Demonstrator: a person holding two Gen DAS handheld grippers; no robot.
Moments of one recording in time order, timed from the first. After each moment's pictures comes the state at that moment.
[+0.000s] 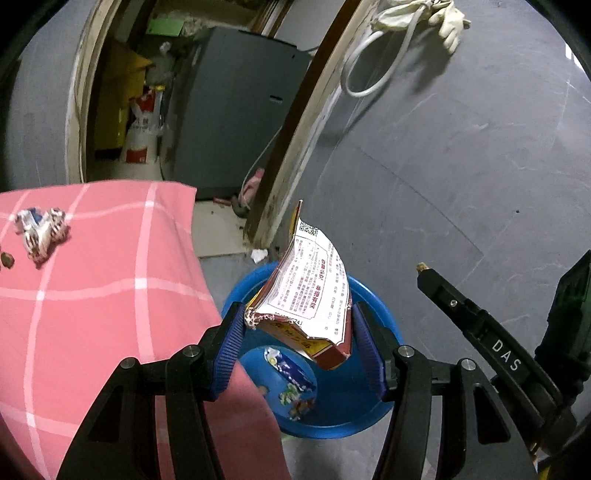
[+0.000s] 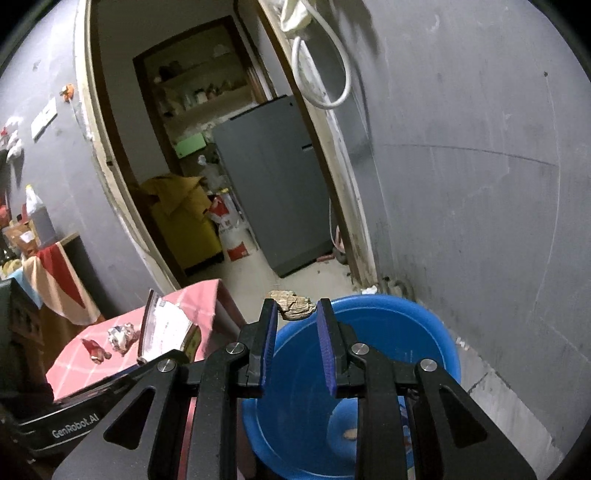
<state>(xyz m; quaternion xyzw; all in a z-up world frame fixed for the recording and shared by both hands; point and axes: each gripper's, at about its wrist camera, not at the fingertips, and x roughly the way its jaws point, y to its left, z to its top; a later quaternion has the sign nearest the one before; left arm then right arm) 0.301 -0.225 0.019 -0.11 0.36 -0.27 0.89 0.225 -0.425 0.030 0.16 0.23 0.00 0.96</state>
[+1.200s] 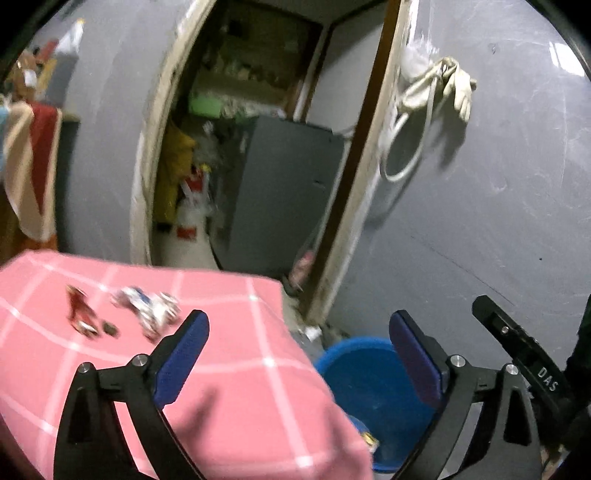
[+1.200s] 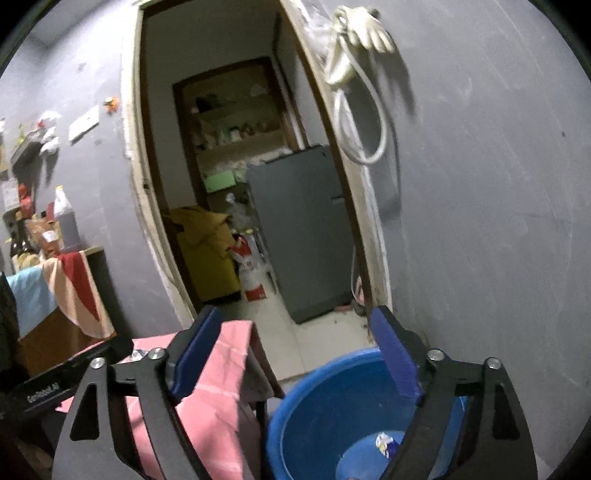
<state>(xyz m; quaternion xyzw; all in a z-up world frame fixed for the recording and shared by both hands) 0.263 -0.134 0.064 -0.09 0.20 -0.17 0.96 0.211 -0.384 0.055 0.11 0.12 0.03 0.99</state>
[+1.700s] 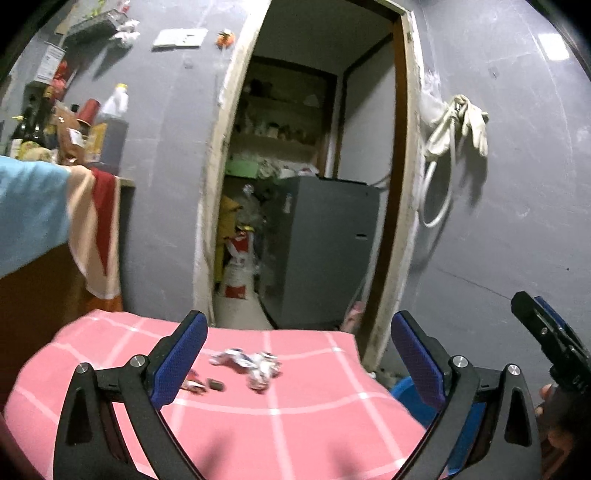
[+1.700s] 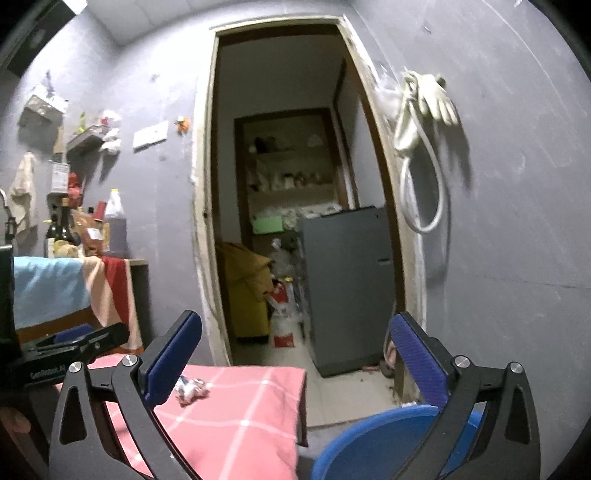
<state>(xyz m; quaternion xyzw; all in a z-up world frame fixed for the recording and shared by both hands) 0.226 -0.065 0.072 -0.06 0.09 -0.09 0.99 0.193 -0.321 0.071 0.04 0.00 0.09 0.99</state>
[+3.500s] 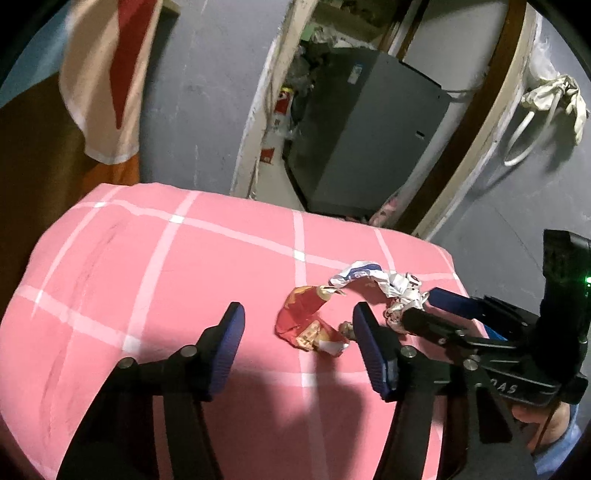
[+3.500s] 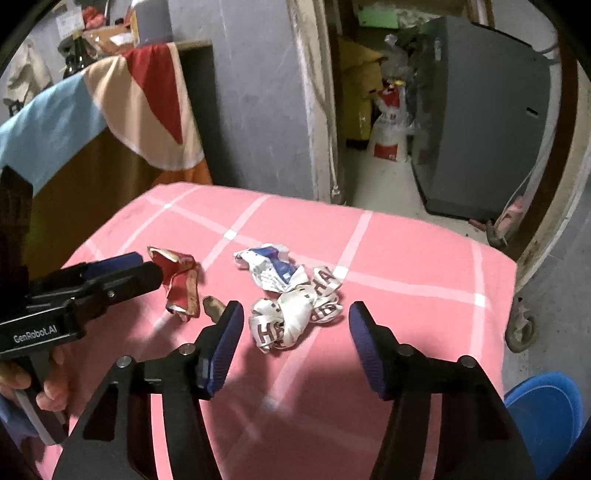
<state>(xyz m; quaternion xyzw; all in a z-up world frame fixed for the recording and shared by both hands) 0.348 0.053 -0.001 -0.14 0.38 -0.09 0.91 0.384 -0.142 -0.013 -0.07 0.41 0.27 0.87</state>
